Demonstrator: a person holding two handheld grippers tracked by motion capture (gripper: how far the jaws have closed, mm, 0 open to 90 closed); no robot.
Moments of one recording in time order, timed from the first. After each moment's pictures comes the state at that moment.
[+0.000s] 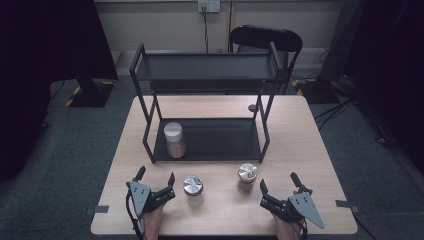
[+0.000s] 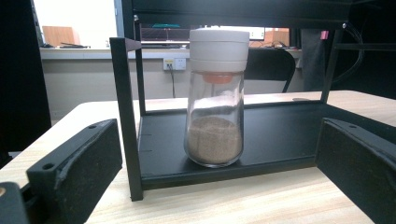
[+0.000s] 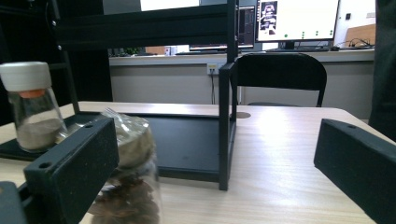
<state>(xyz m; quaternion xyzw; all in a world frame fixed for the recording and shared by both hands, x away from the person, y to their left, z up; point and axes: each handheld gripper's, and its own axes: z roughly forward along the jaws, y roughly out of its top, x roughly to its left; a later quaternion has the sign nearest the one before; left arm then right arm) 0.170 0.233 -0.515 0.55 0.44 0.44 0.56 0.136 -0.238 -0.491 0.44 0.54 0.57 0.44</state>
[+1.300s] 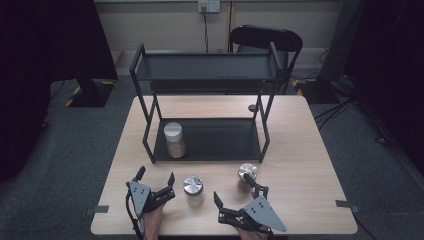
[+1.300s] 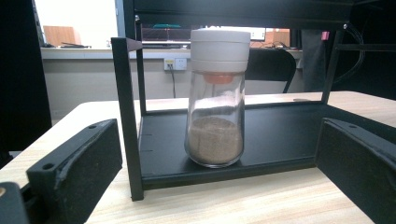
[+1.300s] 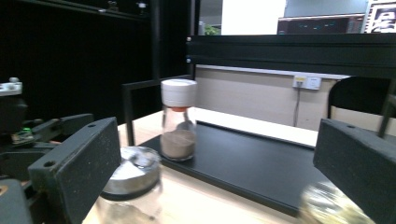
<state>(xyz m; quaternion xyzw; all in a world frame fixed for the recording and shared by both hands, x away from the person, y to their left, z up) 0.170 0.233 -0.516 0.54 0.44 0.44 0.56 0.131 -0.174 -0.452 0.32 0.62 0.62 0.36</state>
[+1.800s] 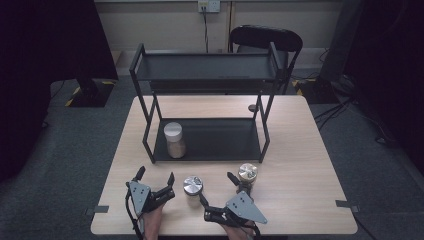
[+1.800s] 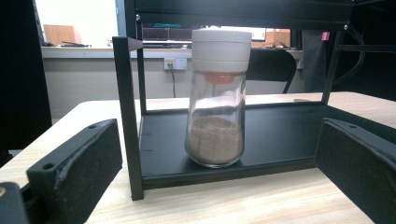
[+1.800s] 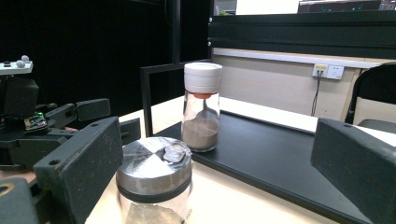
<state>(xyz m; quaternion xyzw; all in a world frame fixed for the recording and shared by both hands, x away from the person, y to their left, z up) 0.170 0.233 -0.515 0.54 0.44 0.44 0.56 0.147 -0.150 -0.454 0.32 0.64 0.61 0.33</state>
